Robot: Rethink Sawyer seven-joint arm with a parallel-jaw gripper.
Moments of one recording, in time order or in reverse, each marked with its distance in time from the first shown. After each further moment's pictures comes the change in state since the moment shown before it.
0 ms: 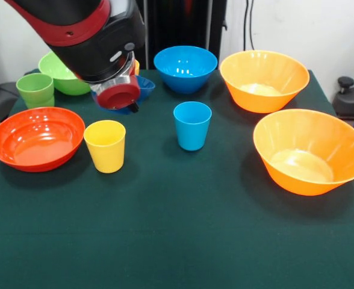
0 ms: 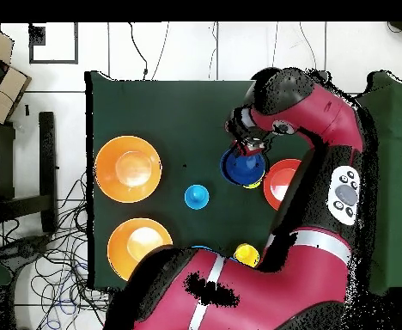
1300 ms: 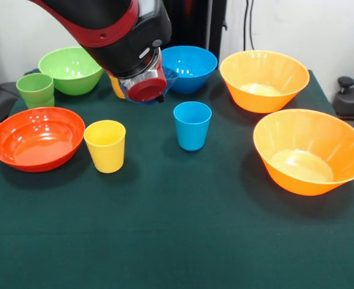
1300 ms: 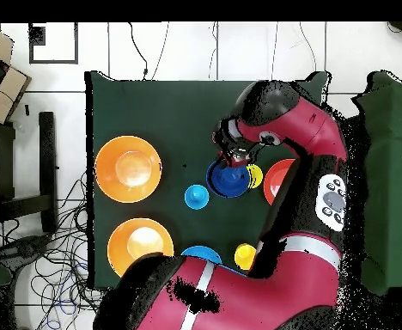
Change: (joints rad) arm 0.026 -0.040 0.014 0.136 0.031 -0.018 0.000
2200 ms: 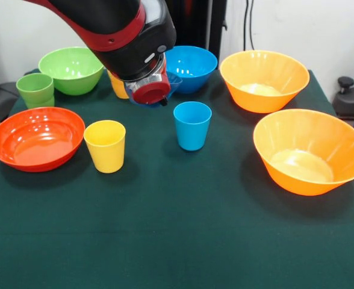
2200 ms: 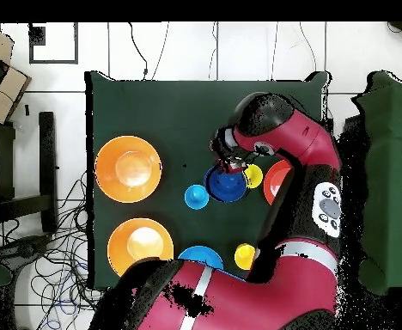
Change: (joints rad) arm 0.005 -0.021 0.005 0.089 0.008 -0.087 0.000
